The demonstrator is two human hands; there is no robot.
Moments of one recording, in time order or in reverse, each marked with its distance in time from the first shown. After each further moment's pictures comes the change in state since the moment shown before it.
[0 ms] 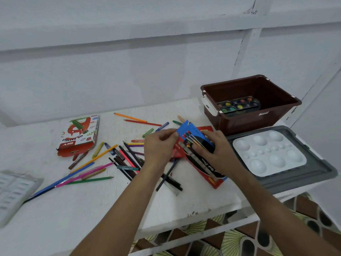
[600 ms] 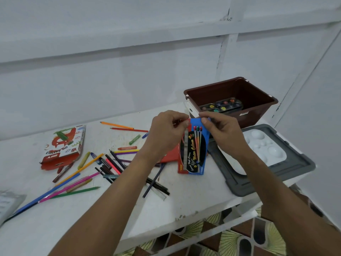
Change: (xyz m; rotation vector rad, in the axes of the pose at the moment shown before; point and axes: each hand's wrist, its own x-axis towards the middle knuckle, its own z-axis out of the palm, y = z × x) left_hand 0.013 0.052 0.043 0.517 -0.224 0.578; right_hand 0.022 -0.014 -0.069 0.348 0.093 -0.112
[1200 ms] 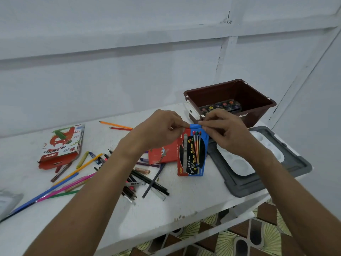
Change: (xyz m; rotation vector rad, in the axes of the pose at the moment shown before) left_hand 0.015 -0.005 -0.036 0.236 -0.405 0.266; right_hand 0.006 -0.009 -0.021 -0.556 -0.206 -0.415
